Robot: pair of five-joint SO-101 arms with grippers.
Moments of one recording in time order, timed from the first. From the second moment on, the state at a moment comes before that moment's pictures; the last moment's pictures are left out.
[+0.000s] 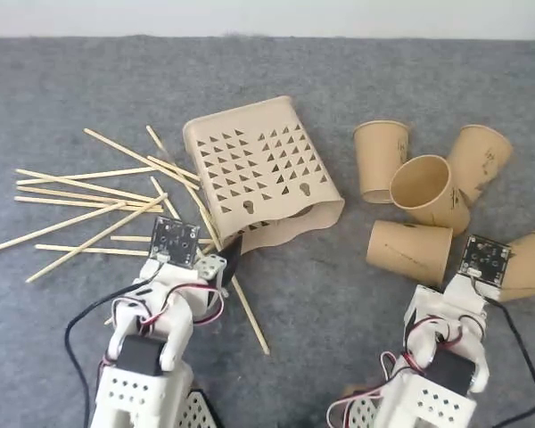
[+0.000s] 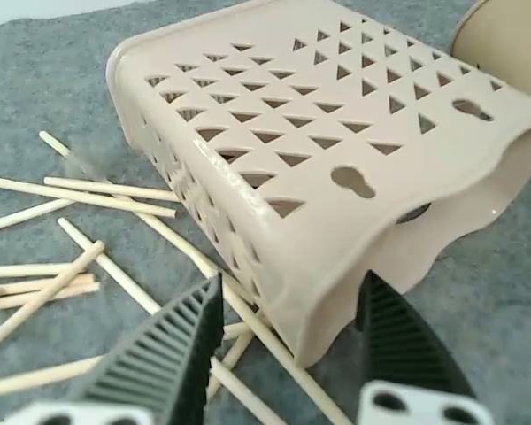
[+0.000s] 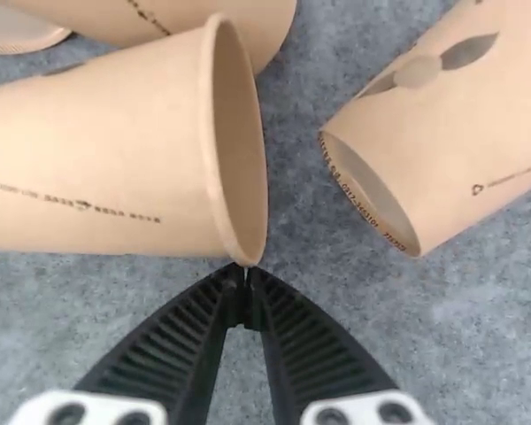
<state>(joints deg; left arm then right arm) 5.2 -96.4 97.1 45.4 1.4 21.6 -103.3 92.8 70.9 2.2</state>
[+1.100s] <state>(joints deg) 2.6 -47.6 74.9 21.1 7.8 22.0 -103.3 92.8 70.9 2.2</state>
